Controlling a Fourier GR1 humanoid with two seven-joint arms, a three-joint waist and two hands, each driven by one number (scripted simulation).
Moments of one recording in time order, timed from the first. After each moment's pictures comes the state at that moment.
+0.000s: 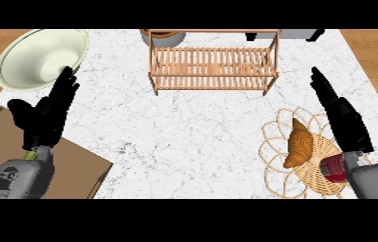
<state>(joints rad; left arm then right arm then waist) -0.20 0.40 -0.06 -1.39 0.21 0.19 0.07 -0.18 -0.52 0.21 -1.48 -0.10 -0.19 0.07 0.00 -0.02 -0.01</state>
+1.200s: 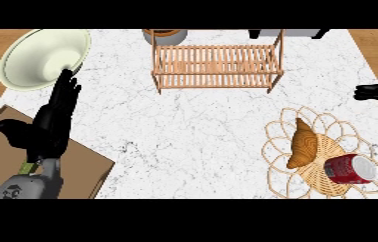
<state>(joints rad) -0.11 0.32 -0.08 -1.59 0.17 0.29 0.08 -0.28 -1.01 0.02 -1.52 -0.59 0.98 -0.17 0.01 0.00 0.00</state>
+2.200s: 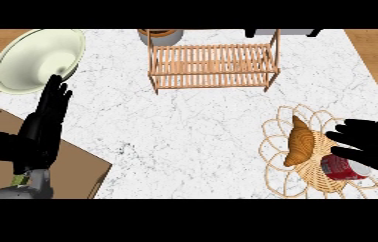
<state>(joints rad) -0.04 0.33 -0.06 -1.68 0.17 0.28 0.11 0.02 -1.04 -0.05 -2.05 0.40 0.68 -0.45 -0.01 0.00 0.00</state>
